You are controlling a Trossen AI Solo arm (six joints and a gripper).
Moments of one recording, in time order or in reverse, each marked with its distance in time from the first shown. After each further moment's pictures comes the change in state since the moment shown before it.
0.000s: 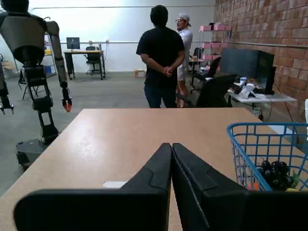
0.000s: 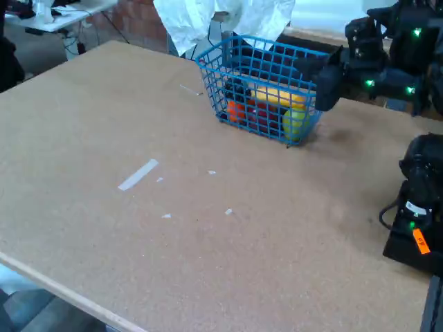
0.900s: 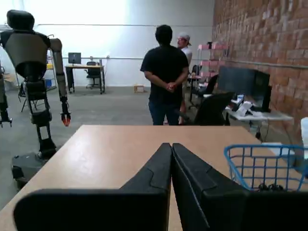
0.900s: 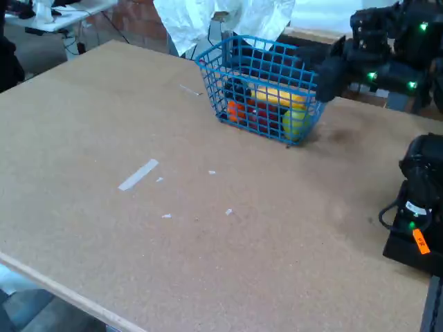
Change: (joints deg) arm 0.0 1.0 2.6 3.3 1.0 -1.7
